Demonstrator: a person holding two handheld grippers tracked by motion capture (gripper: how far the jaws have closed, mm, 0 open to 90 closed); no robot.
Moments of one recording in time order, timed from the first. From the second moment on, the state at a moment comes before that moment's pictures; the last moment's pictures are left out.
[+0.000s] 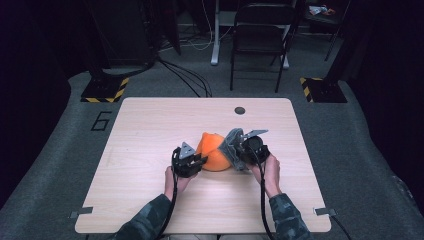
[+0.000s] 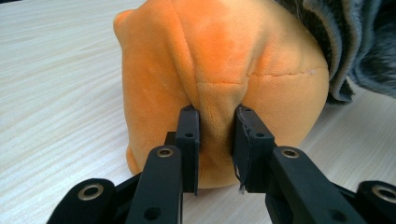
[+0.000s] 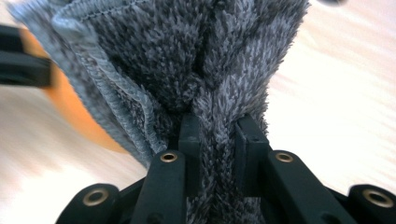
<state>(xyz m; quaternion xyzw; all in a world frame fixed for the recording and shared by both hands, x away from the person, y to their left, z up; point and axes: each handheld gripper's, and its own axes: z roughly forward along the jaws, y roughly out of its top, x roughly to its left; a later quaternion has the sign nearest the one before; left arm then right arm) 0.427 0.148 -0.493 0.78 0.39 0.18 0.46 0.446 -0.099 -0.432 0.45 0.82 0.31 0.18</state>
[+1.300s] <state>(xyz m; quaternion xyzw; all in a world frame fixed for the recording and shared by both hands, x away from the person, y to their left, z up) 0.413 0.138 -0.480 0.77 0.40 0.19 0.47 0.443 -0.085 -0.420 0.44 0.79 0.36 0.21</state>
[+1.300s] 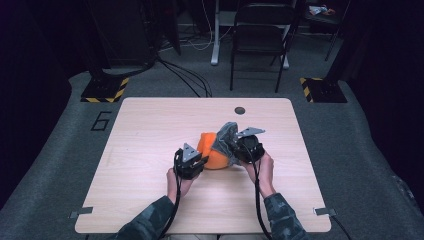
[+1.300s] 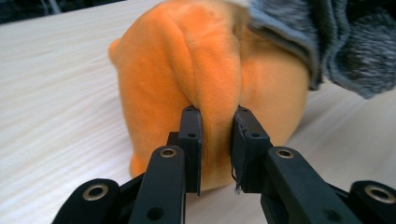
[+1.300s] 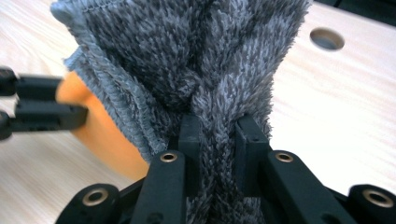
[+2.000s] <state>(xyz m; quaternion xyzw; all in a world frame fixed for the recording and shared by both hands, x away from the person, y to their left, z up) 0.415 0.137 -0.487 0.76 0.40 0.16 0.48 0.432 -0.053 -0.433 0.39 0.83 0.29 0.26</state>
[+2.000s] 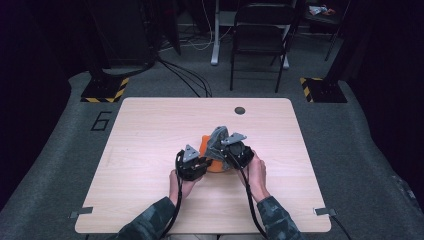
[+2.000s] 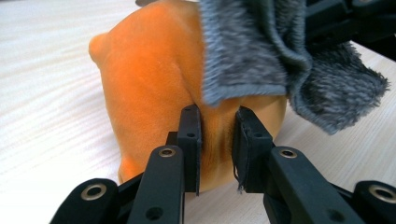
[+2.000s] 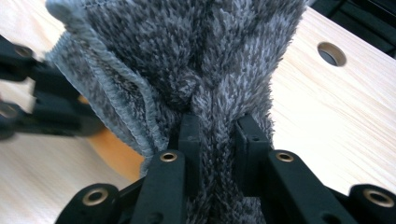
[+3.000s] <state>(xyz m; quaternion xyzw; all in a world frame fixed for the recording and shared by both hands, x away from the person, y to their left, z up) 0.420 0.142 -0.491 0.77 0.40 0.16 0.48 0.460 -0.101 -0.457 0.47 0.83 0.24 0.21</state>
